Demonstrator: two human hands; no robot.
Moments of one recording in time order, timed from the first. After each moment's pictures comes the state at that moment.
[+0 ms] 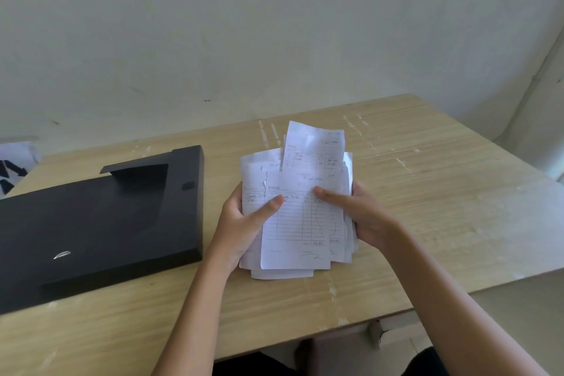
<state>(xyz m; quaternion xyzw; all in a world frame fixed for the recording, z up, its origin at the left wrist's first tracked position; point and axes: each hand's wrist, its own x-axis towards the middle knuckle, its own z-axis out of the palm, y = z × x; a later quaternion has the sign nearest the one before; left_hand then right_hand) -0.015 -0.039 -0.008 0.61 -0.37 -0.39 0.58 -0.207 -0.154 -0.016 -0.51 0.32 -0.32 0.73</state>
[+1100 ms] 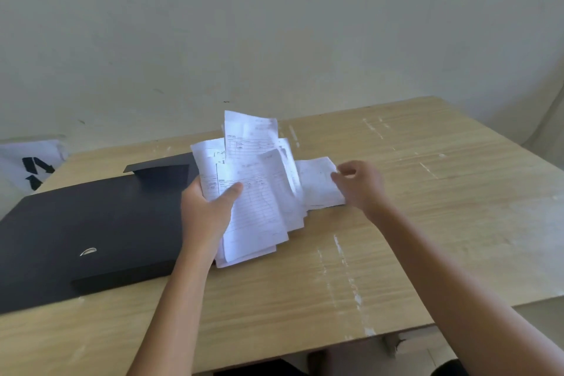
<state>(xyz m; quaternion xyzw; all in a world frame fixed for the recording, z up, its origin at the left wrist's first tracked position) 0.050 -0.025 0.016 0.71 -0.29 -0.19 0.62 -0.152 -0.203 -0.020 -0.69 0.57 -0.30 0.33</state>
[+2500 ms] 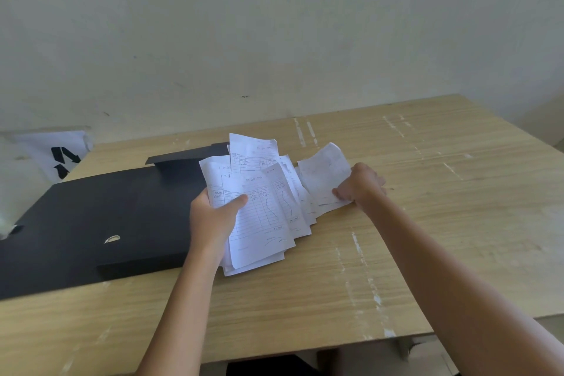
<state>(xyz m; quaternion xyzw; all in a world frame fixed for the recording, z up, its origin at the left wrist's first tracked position) 0.068 -0.011 -0.002 0.73 -0.22 -0.22 0.61 -0.106 -0.202 -0.014 -0.66 0.67 -0.12 0.32</state>
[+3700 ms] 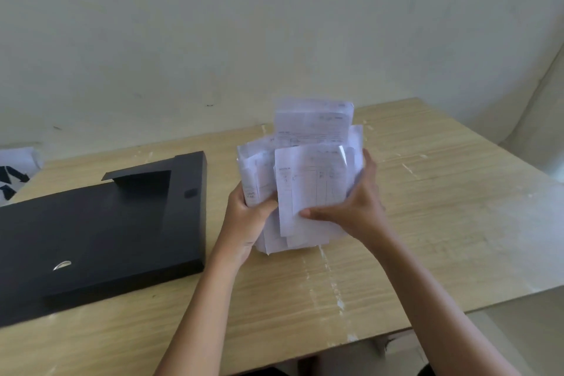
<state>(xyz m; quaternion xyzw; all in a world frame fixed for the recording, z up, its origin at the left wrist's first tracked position) -0.008 -0.064 0.000 0.59 -0.40 -0.35 0.61 -0.187 -0.143 -0.003 -0.65 0.51 -0.39 0.40</state>
